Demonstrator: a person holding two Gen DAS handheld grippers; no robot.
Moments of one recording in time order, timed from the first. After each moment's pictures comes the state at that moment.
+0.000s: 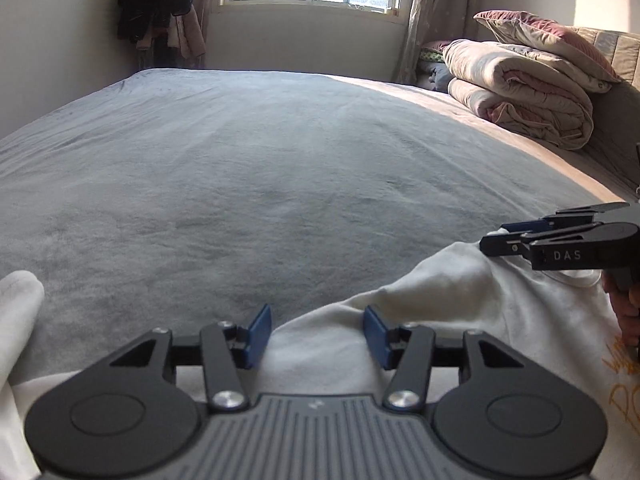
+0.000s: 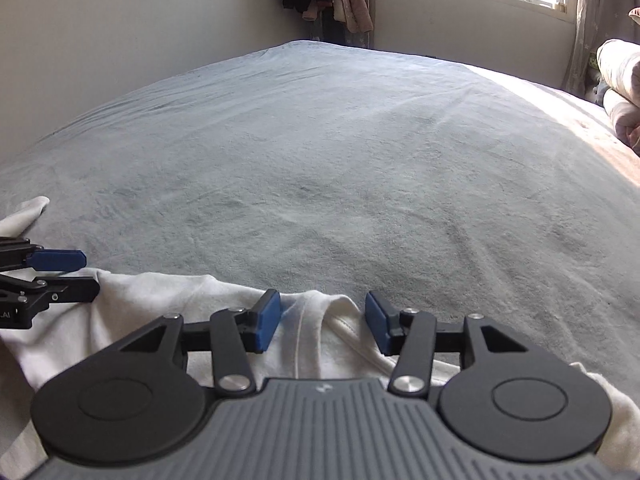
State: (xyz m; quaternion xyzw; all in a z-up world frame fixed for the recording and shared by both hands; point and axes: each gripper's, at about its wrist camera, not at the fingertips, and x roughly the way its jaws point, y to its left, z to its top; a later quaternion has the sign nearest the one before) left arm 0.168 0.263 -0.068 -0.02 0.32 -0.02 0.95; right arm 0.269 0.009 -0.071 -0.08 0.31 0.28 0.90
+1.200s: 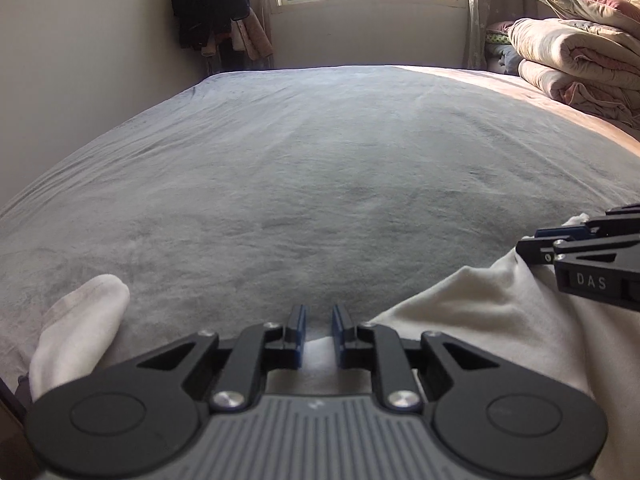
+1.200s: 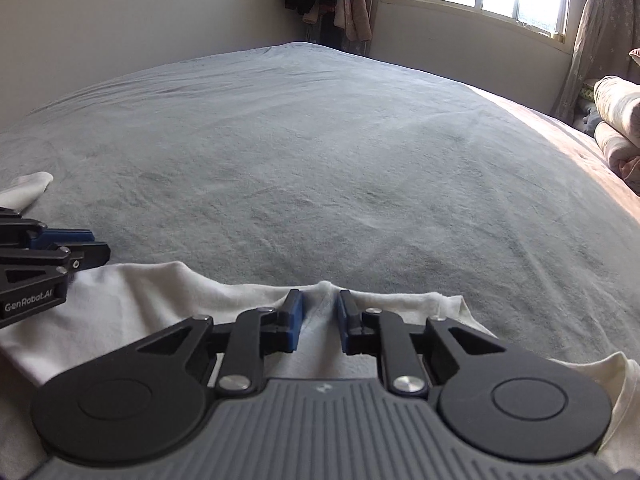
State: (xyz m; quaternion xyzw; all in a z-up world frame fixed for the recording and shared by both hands) left arm 0.169 0.268 -0.058 0.03 0.33 0.10 0.94; right arm 0.246 0.079 -0.070 -0.10 0.30 0.25 0.91
